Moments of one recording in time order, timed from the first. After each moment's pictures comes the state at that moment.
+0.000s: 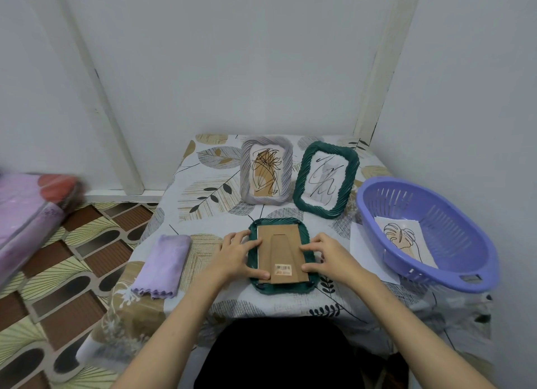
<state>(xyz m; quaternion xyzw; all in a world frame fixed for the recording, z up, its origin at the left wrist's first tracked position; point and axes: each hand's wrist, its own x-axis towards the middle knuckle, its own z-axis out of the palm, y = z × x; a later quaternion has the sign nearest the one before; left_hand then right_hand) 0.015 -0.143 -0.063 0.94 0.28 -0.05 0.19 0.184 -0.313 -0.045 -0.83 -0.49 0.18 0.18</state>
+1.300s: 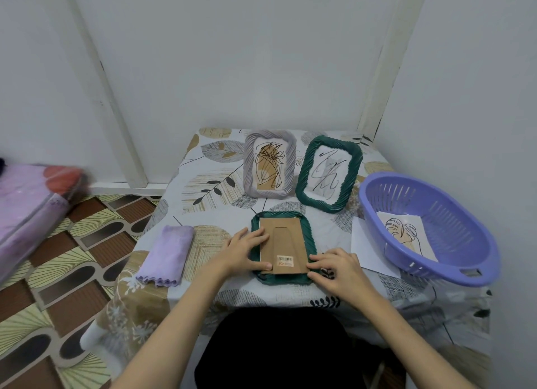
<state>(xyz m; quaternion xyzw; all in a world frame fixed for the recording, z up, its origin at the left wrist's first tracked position) 0.014 -0.145 -0.071 0.93 0.24 -0.04 0.28 0.166 -0.352 -0.078 -0.81 -0.53 0.03 0.26</state>
